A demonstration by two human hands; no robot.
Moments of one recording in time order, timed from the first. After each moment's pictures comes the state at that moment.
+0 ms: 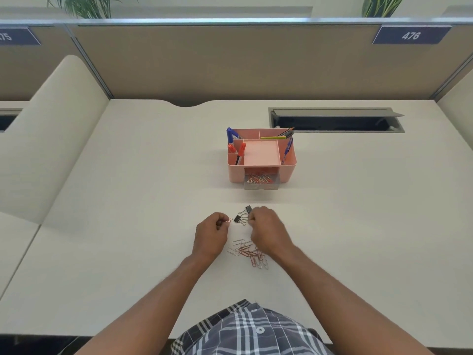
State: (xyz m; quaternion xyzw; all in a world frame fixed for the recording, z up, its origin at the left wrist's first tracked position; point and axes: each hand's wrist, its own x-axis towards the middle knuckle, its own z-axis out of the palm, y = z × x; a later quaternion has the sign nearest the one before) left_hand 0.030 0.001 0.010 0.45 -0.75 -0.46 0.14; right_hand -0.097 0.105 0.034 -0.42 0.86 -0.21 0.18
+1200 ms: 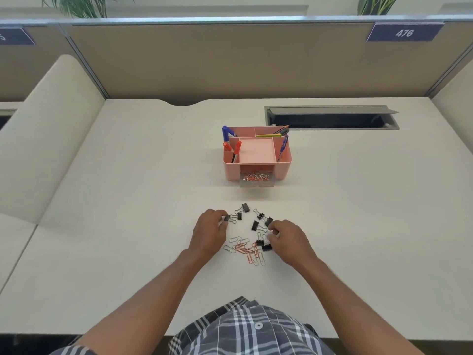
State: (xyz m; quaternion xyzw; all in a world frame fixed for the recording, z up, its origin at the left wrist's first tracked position) left_hand 0.025 -0.007 -0.008 0.37 -0.87 -0.31 0.09; right_hand -0.122 0.168 0.016 -0.33 0.89 -0.20 0.25
